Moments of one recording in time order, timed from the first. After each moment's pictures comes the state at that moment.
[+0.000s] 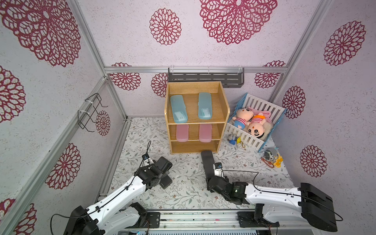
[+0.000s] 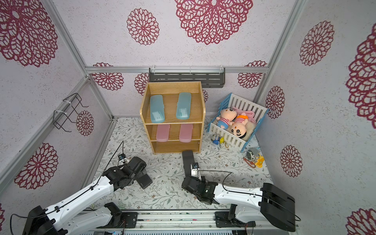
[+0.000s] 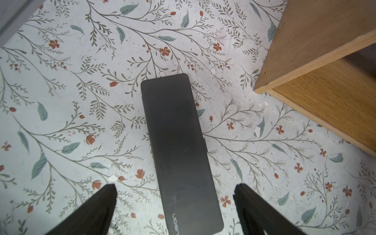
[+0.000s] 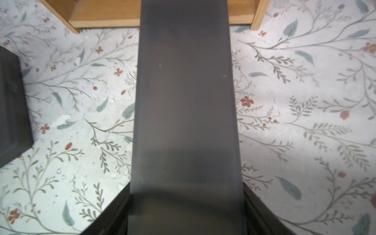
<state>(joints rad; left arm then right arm) -0.65 1.04 0.69 -0.84 -0.51 -1.12 1.15 1.20 0.54 -0.29 0.54 0.86</state>
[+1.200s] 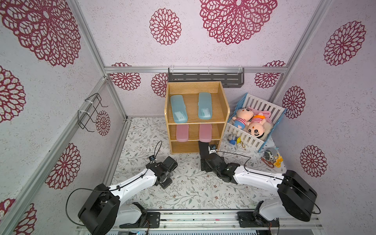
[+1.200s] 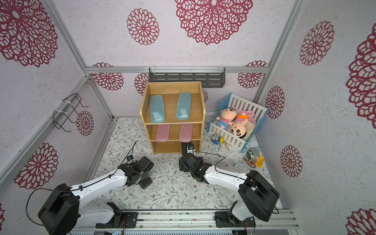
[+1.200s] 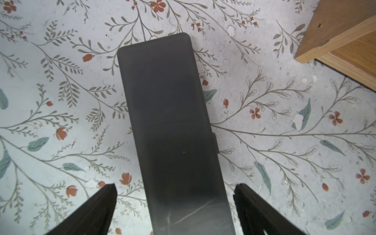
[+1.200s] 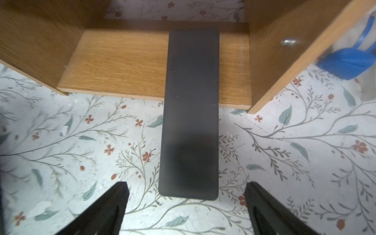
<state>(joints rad) -0.65 1.28 0.65 -0.72 -0.47 -1.13 0.85 1.42 0.77 -0.17 0.41 0.56</state>
